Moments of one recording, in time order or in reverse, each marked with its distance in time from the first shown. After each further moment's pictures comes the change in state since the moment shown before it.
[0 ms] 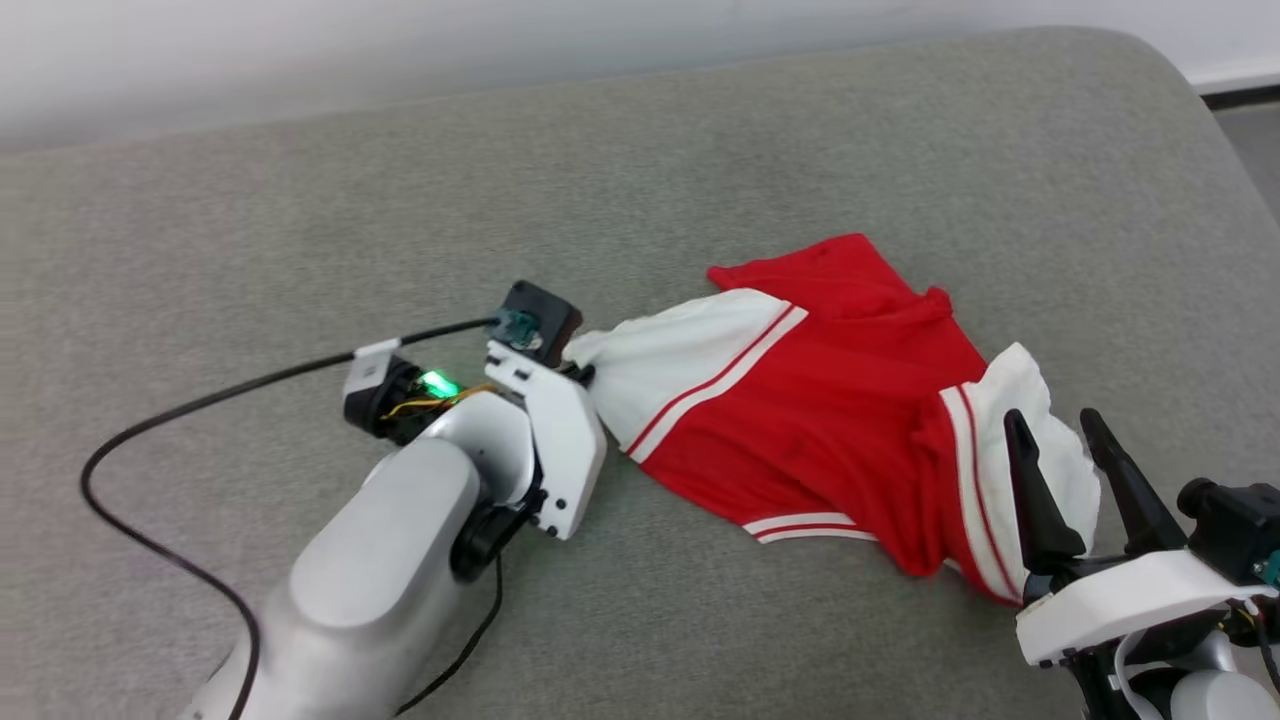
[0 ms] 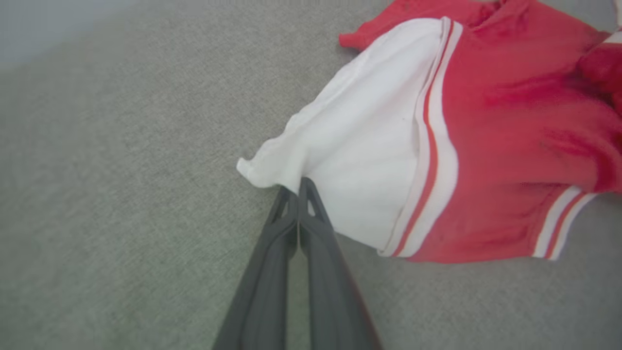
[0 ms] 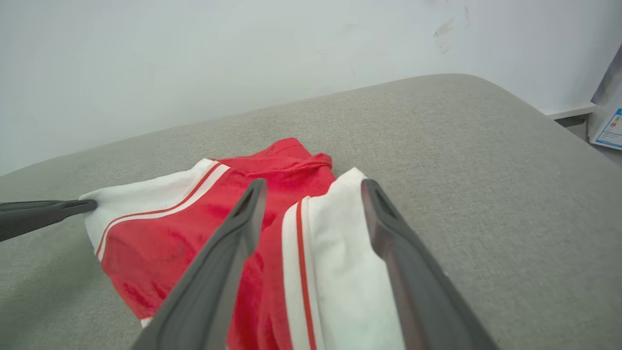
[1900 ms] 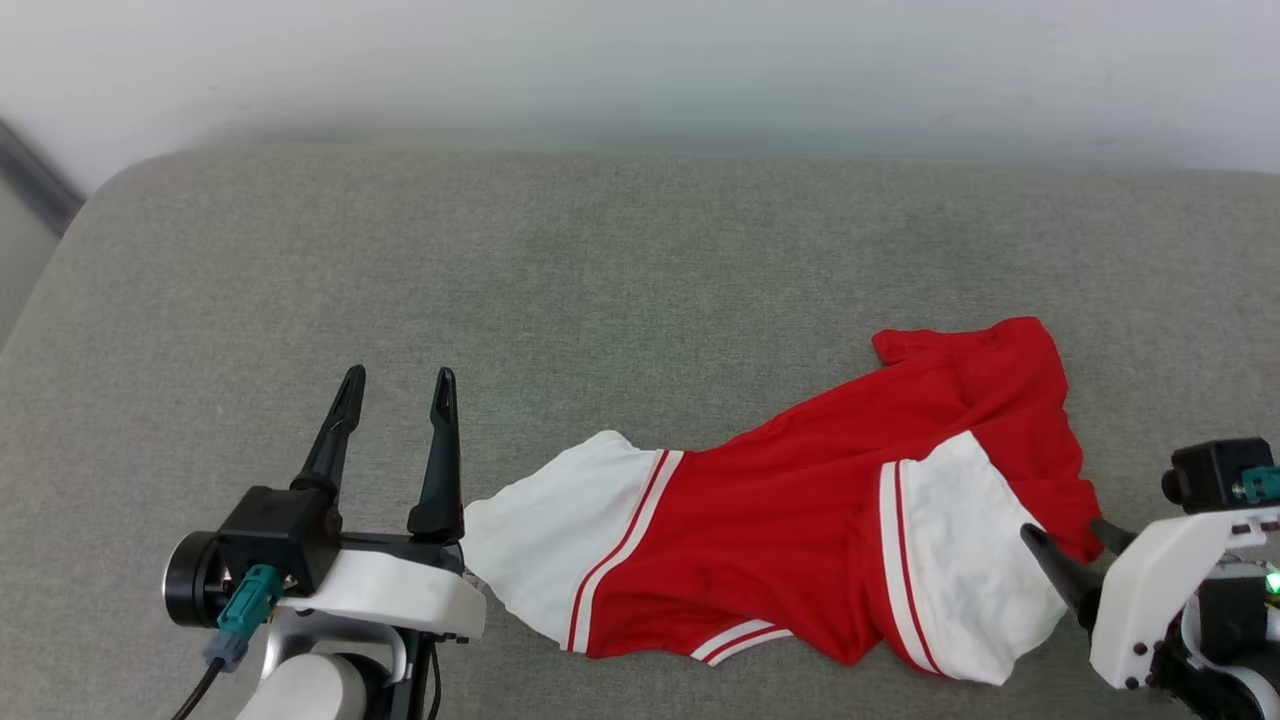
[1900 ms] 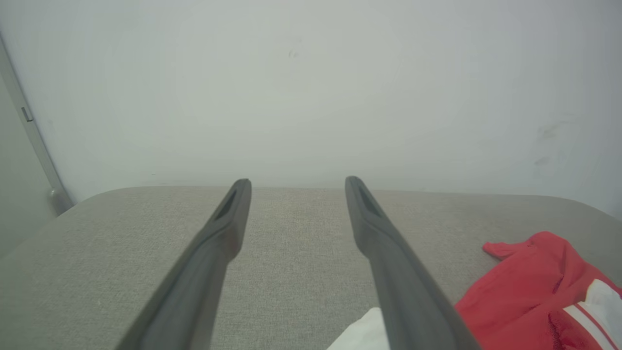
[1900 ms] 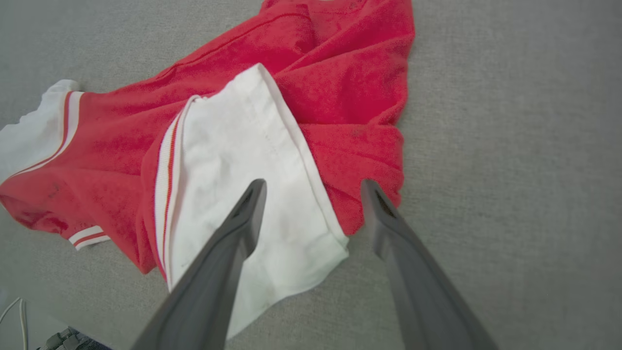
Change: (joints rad) left arm 0.534 0.132 0.261 -0.622 0.023 0.362 -0.565; right arm -0.006 -0.197 -0.012 -0.015 0.154 0.000 0.696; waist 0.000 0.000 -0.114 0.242
